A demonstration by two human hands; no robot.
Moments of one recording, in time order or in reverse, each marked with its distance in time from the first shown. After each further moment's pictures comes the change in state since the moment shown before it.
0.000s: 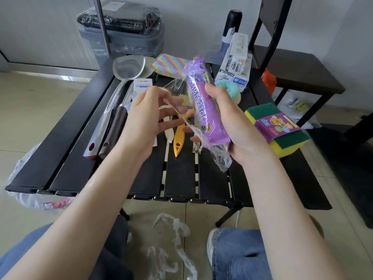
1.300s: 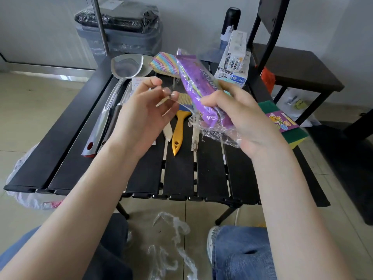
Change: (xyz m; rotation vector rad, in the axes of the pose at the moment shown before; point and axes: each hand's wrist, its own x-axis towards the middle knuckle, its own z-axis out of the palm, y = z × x) left_hand 0.003 0.000 -0.010 -0.371 -0.199 -0.045; right_hand -0.002 -0.002 -0.017 -0.039 0.109 -0.086
